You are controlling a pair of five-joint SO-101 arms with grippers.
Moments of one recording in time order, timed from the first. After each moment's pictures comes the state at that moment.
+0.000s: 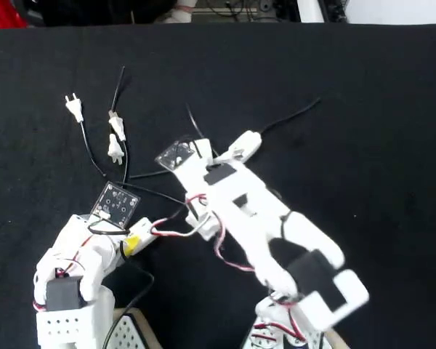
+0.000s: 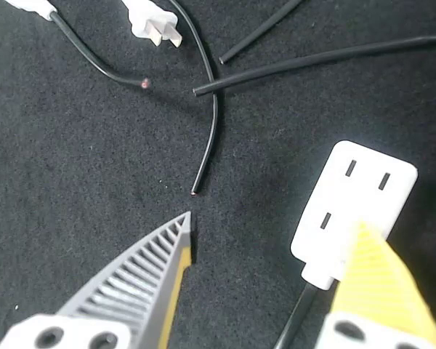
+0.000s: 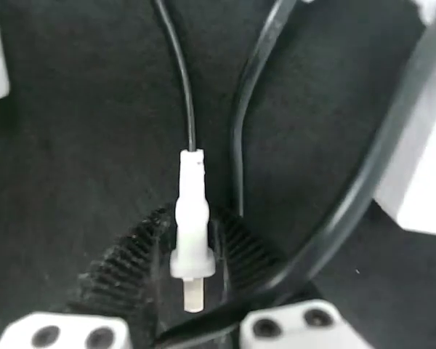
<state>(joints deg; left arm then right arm) -10.7 -104.3 93.1 71.0 -36.3 -32.6 -0.1 39.3 59.9 12.6</state>
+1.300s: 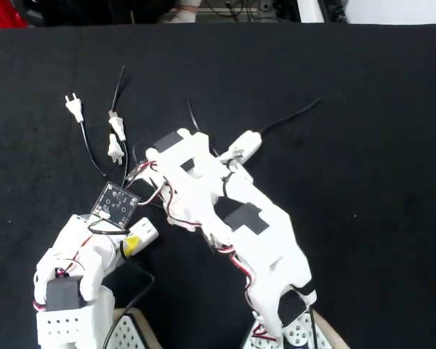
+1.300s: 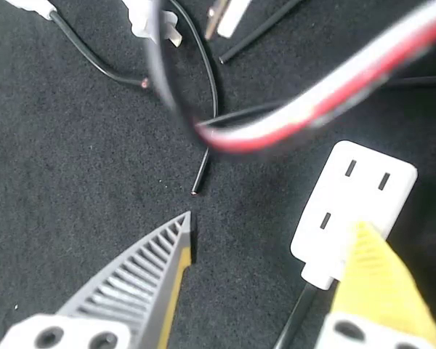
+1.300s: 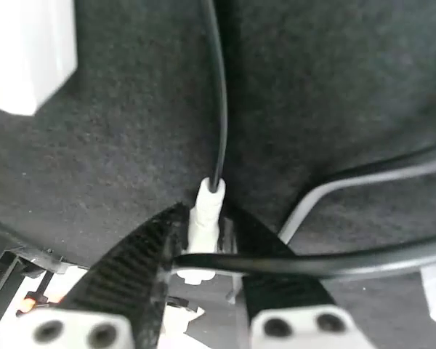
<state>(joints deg) -10.7 -104.3 93.1 71.0 -36.3 -37.7 35.0 -4.4 95.1 23.3</state>
